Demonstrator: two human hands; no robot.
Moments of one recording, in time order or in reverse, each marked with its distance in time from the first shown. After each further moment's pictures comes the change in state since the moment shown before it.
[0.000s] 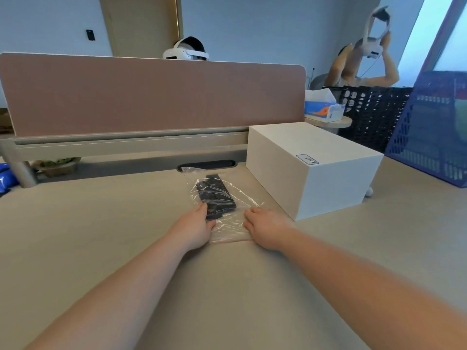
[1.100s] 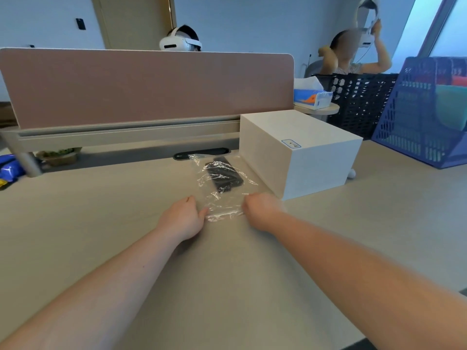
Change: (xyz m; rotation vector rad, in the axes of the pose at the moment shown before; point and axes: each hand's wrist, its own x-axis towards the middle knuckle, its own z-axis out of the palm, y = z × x) left_hand -0.043 0.008 -0.009 0.134 0.021 -0.104; right_hand -0.030 -0.005 -0.005 -0.028 0.168 0.076
